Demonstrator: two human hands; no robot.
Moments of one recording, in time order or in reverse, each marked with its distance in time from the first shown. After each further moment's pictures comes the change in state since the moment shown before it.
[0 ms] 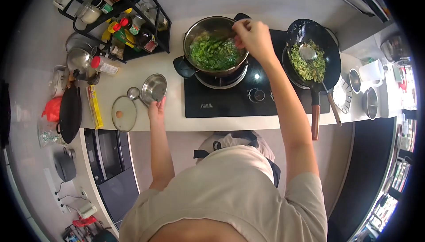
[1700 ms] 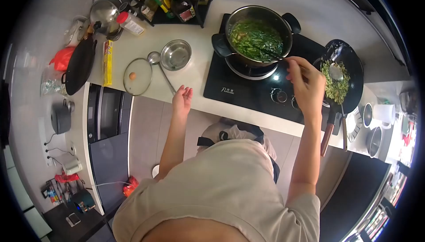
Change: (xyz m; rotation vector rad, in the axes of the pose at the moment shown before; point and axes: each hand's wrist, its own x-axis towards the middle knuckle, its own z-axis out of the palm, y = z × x) left_hand -0.096 -0.032 -0.020 -0.073 0.087 -0.050; right_hand -0.106 -0.019 -0.014 -0.181 -0.012 -0.188
